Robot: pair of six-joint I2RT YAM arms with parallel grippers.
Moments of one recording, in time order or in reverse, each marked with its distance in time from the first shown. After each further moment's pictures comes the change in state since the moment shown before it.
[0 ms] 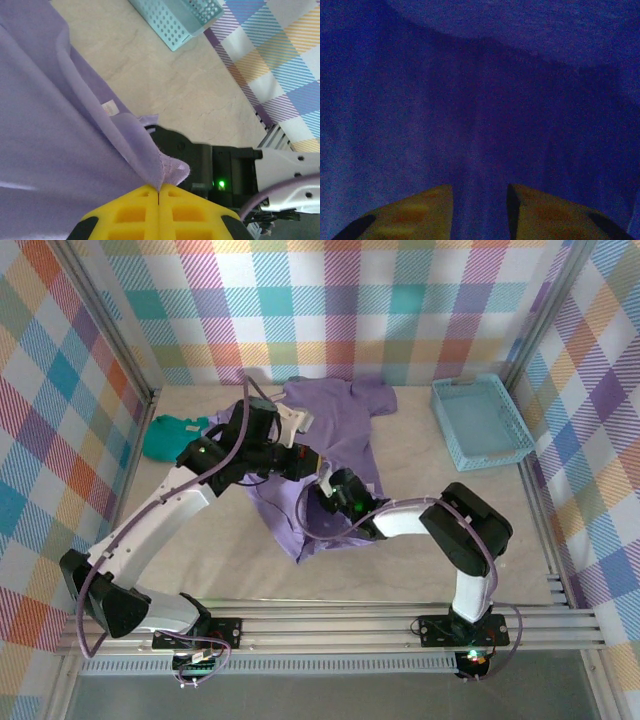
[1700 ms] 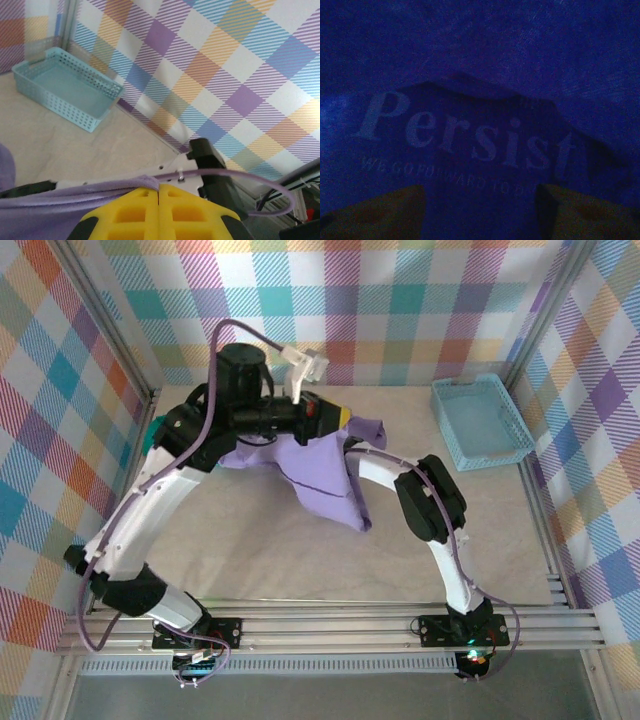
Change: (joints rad) left arm -0.080 0.174 0.579 -0.055 0.166 0.017; right arm -0.101 0.386 0.843 -0.641 -0.050 0.020
